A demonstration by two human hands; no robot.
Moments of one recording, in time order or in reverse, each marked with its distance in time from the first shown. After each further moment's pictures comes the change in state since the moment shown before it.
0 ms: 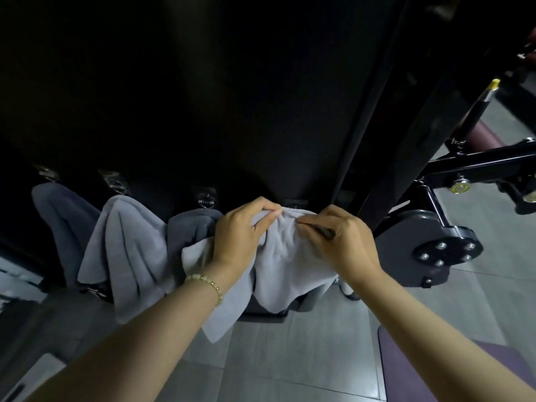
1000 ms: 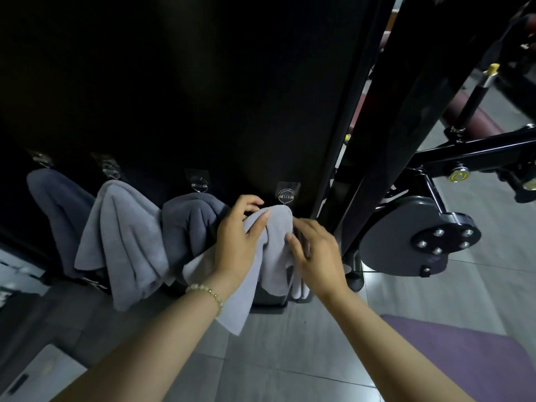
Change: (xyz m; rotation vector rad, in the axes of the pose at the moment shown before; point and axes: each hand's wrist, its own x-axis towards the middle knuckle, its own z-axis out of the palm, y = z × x) left_hand -0.034 -0.005 0.019 -0.107 0.072 -0.230; right_hand -0.044 0.009 0.053 0.134 -0.094 0.179
